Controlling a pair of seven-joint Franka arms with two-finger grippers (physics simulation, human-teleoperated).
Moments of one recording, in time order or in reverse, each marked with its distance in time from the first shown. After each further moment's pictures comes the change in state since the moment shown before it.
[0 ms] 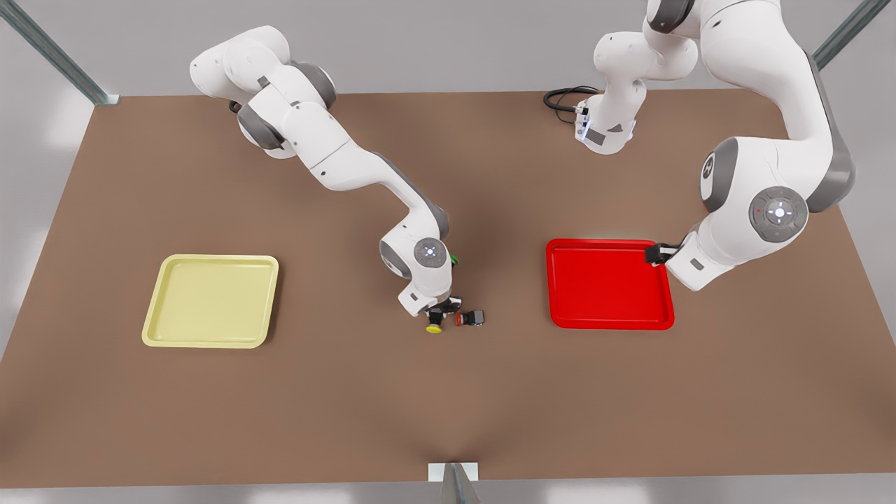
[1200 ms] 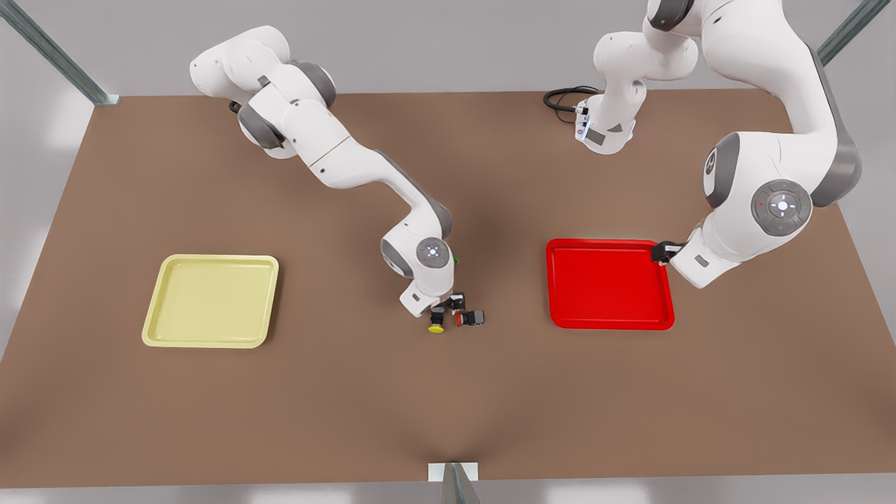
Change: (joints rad) left arm 0.002 -0.012 0.000 0.002 0.034 0.002 0.012; right arm 0.004 -0.002 0.001 0.031 0.010 -0.058 -0.046
